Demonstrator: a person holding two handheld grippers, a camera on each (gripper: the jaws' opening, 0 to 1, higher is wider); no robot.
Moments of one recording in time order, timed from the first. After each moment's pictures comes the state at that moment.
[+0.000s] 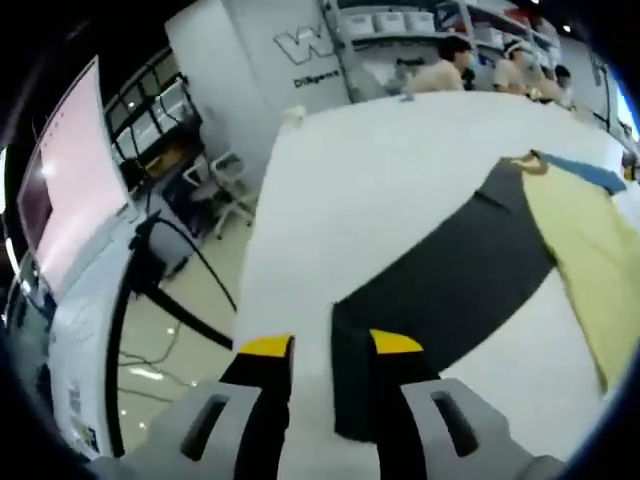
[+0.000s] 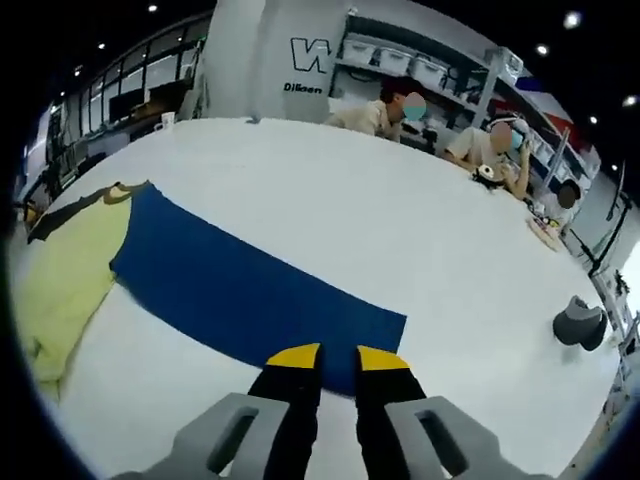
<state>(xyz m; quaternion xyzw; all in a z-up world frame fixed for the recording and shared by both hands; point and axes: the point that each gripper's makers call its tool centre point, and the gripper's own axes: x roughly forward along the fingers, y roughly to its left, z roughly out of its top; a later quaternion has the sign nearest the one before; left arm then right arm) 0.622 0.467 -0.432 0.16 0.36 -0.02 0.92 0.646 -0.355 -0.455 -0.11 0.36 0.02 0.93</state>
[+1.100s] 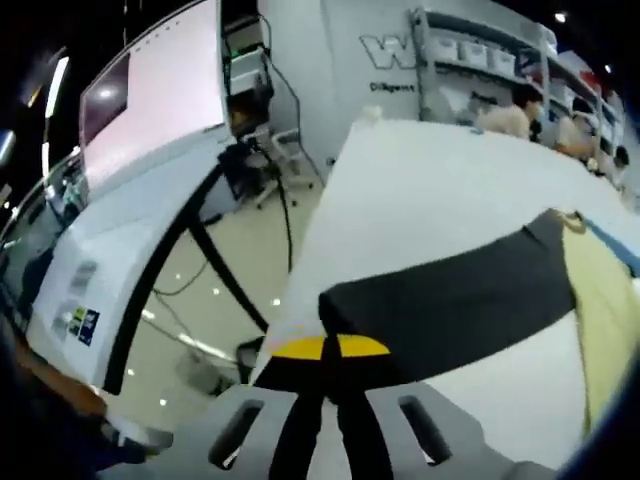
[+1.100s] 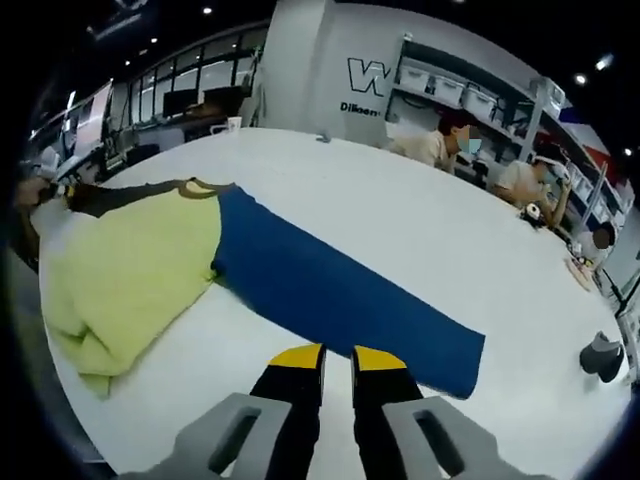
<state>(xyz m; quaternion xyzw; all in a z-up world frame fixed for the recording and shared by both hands) 0.580 0.533 -0.445 0.03 0.35 0.11 0.93 0.614 -0.254 -0.442 -0.13 0.32 0.13 0.93</state>
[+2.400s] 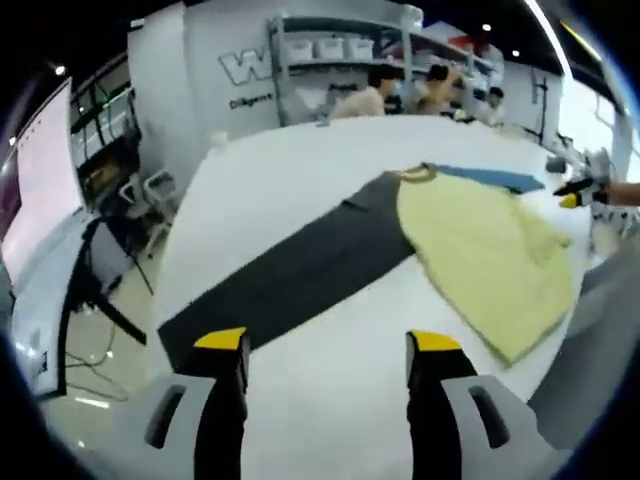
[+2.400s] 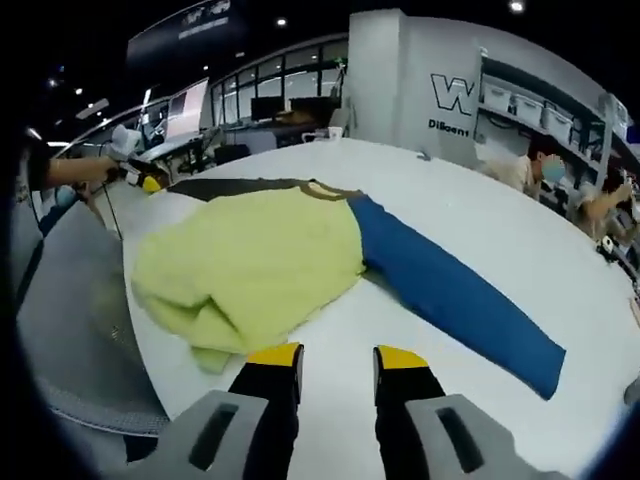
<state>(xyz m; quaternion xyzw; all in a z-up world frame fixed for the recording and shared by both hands) 0.537 0.372 -0.427 0.10 0.33 -0.19 0.92 0.533 -0.156 -0.443 -0.12 0.30 0.33 0.89</state>
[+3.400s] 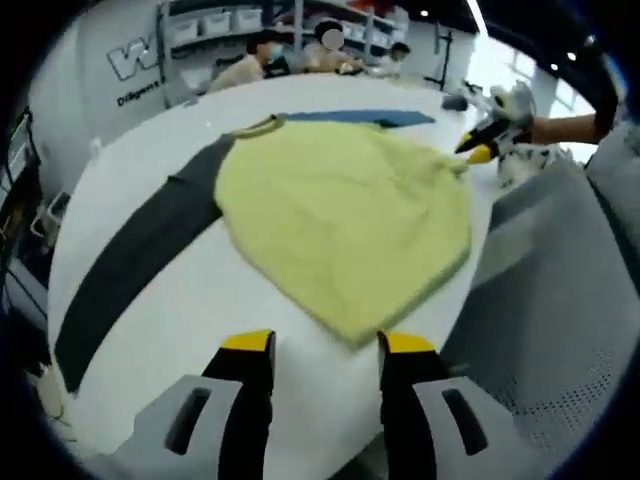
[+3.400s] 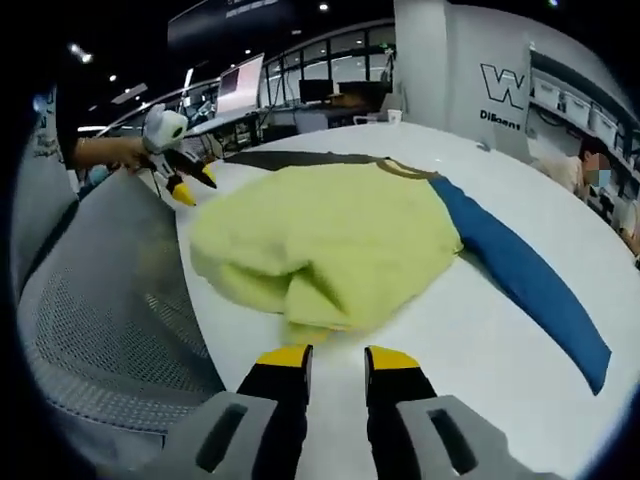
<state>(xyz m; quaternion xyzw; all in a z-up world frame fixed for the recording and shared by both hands) 0.458 0.243 -0.477 0.15 0.40 -0.37 0.83 0.473 -0.104 -0.467 -0.14 0.33 0.41 0.84</state>
